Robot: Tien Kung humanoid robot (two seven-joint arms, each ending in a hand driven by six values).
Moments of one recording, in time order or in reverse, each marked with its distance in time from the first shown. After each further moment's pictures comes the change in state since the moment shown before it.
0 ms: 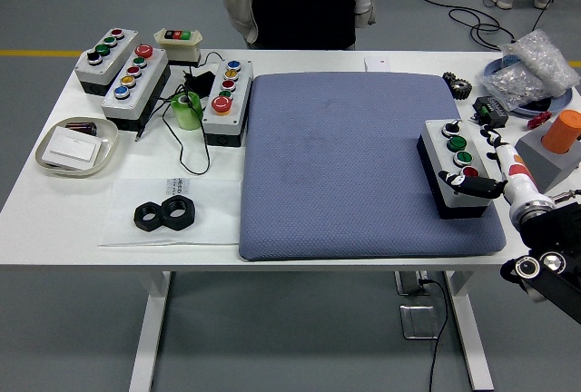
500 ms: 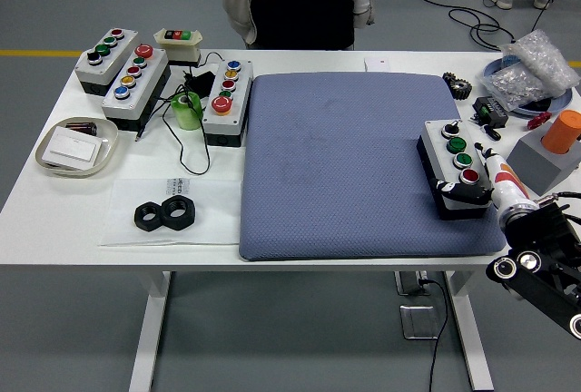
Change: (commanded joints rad) left arm 0.001 0.001 -0.008 0.000 0.013 -0.001 0.004; right arm 0.041 0.045 -0.048 -0.093 -0.102 0.053 -0.115
